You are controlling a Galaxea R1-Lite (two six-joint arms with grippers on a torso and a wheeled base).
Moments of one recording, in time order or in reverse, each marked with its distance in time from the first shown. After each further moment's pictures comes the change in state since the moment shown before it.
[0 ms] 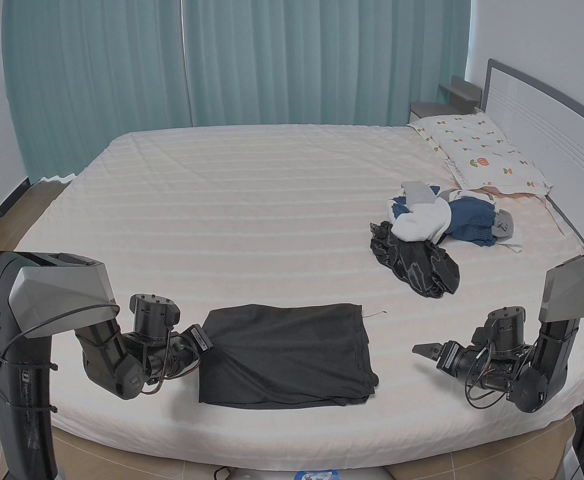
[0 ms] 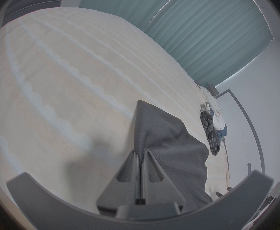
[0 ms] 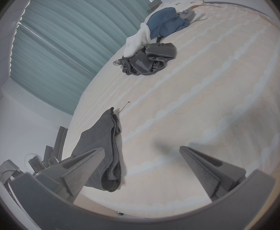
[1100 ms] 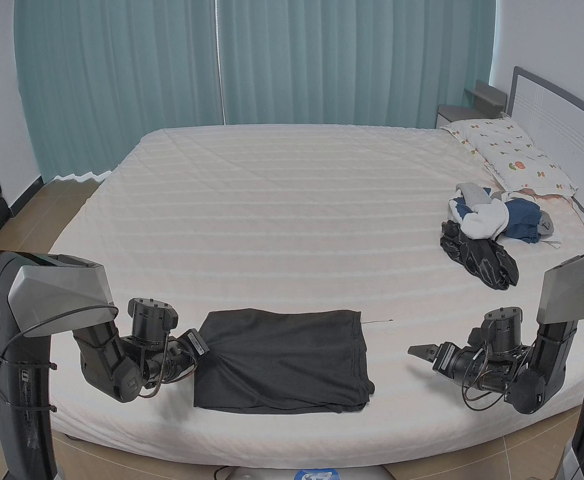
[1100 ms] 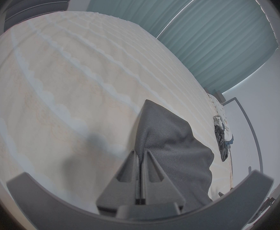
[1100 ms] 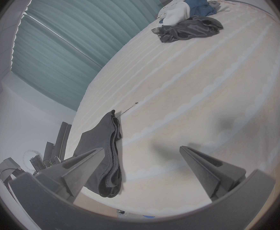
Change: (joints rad) left arm 0.001 -0.001 0.031 0.001 0.022 -0.007; right arm 0.019 -0.002 -0.005 0.001 0.000 0.000
